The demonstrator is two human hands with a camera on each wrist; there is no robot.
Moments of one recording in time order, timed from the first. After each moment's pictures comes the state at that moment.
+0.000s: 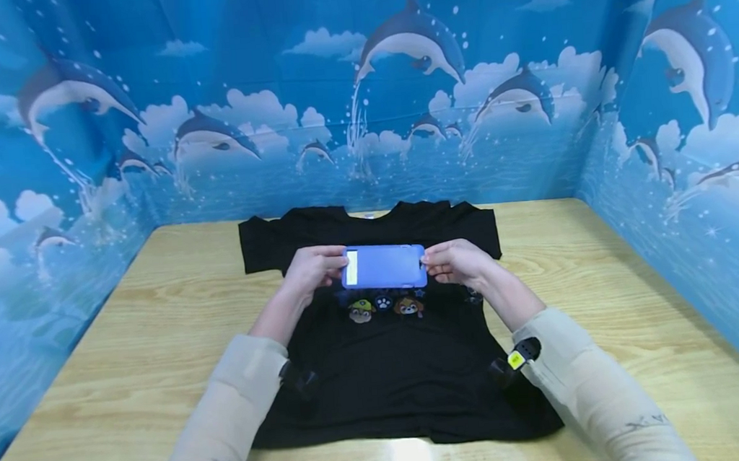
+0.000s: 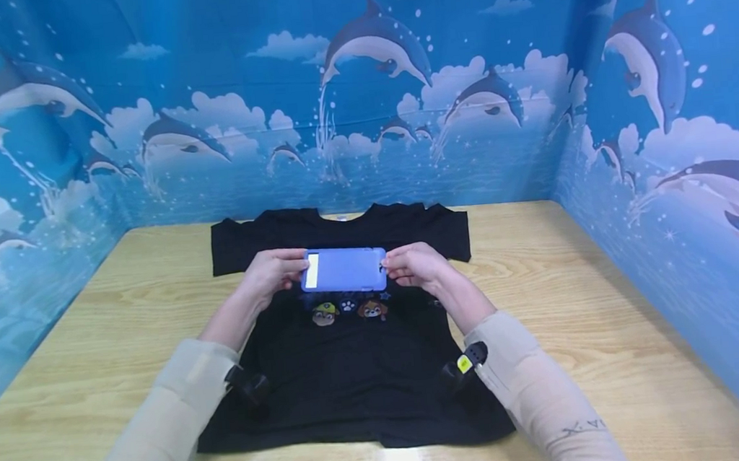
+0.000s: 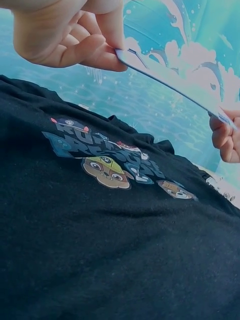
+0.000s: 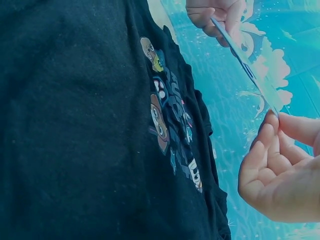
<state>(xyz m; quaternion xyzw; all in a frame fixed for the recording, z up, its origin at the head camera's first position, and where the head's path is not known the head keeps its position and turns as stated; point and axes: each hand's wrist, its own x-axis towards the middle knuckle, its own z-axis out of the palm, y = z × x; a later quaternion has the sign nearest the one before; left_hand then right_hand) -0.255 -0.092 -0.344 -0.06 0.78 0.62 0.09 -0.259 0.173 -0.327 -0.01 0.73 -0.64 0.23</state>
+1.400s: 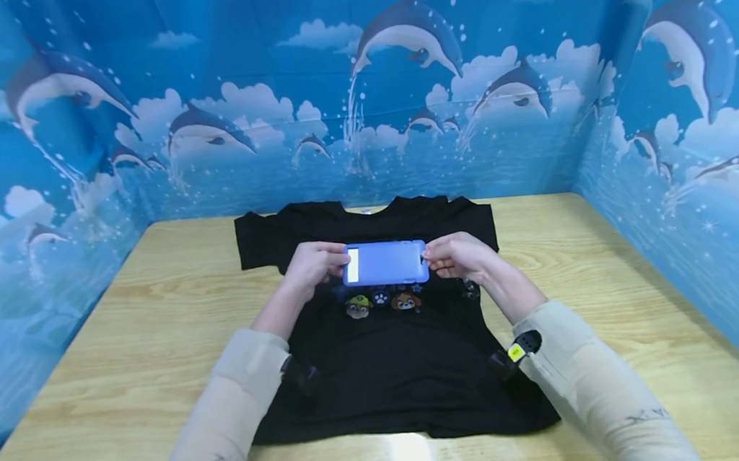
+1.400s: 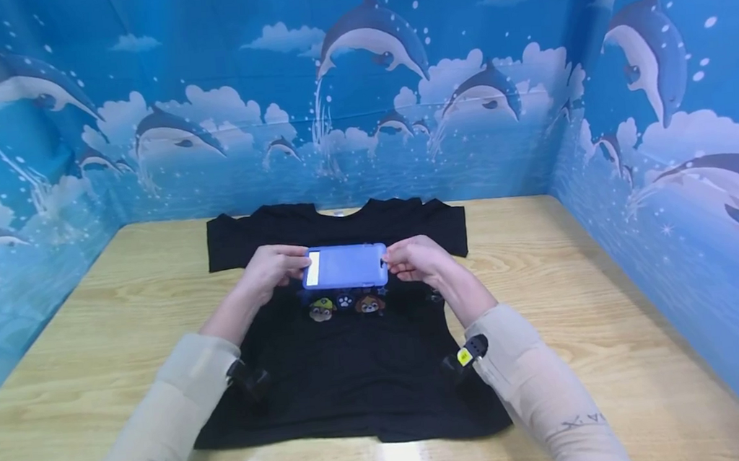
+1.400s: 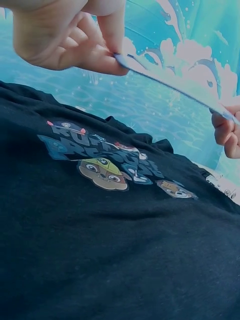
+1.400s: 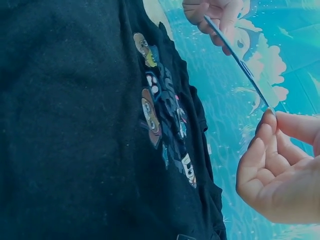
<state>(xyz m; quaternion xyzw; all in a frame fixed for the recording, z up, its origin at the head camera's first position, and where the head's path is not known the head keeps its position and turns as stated) -0.256 -0.085 -0.344 -0.06 0.79 0.60 0.09 -0.259 0.177 -0.322 -0.01 0.74 -0.63 0.23</state>
